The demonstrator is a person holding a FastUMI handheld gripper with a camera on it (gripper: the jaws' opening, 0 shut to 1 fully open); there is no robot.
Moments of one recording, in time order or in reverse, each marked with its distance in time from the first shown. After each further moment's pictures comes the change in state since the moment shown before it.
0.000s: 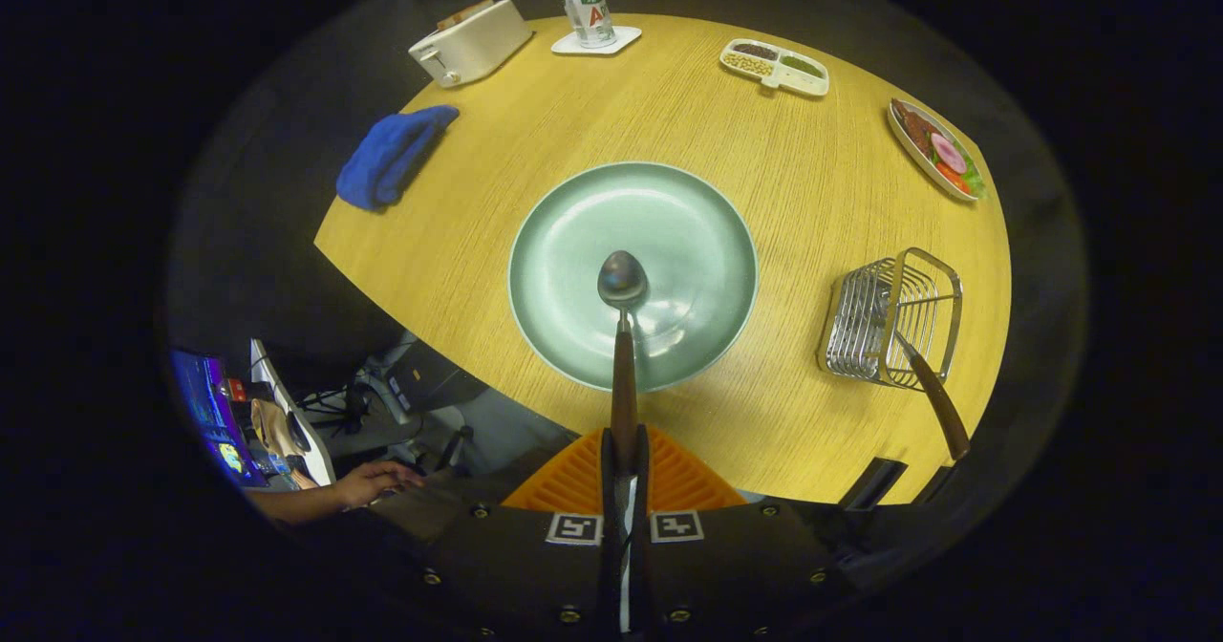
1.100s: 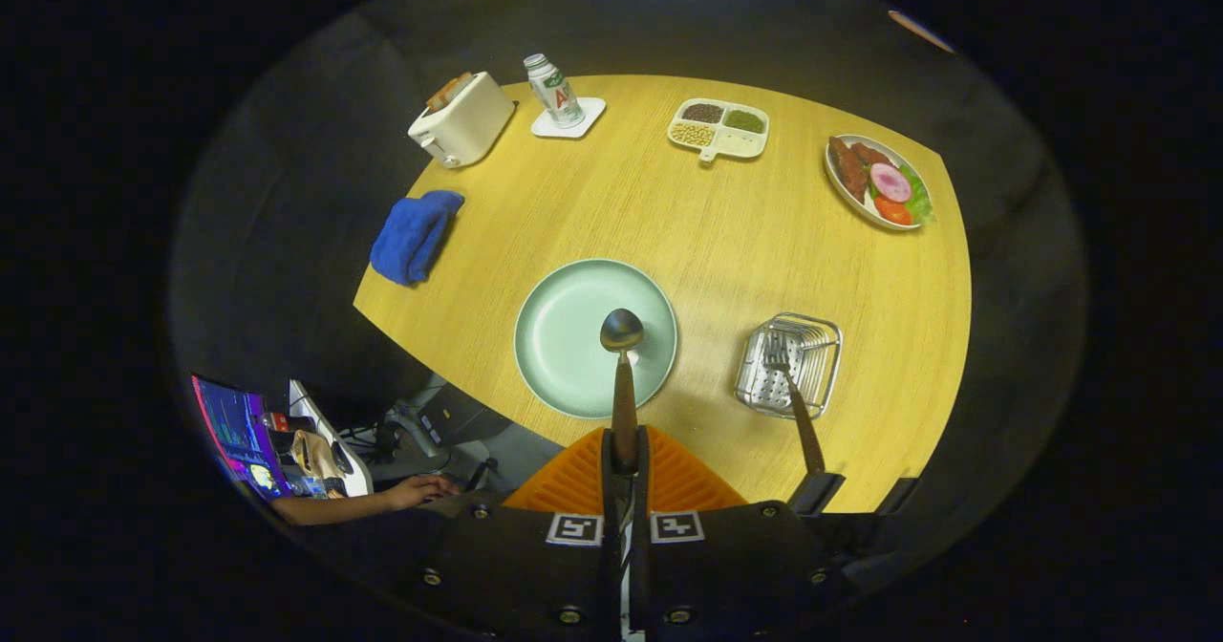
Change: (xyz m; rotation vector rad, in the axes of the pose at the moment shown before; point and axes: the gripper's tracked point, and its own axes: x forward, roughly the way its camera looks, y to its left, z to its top) arm -0.114 -0.063 0.039 0.083 -0.126 0.049
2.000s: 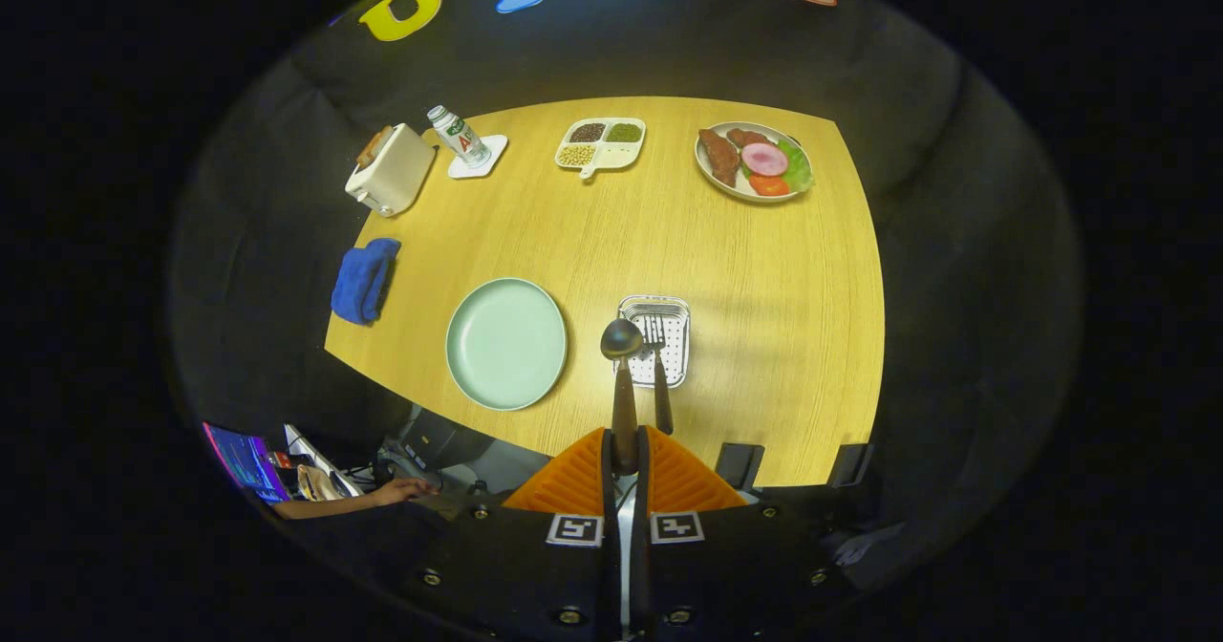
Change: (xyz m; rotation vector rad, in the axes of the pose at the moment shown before) arm -0.048 -0.102 -0.025 0.153 -0.030 -0.088
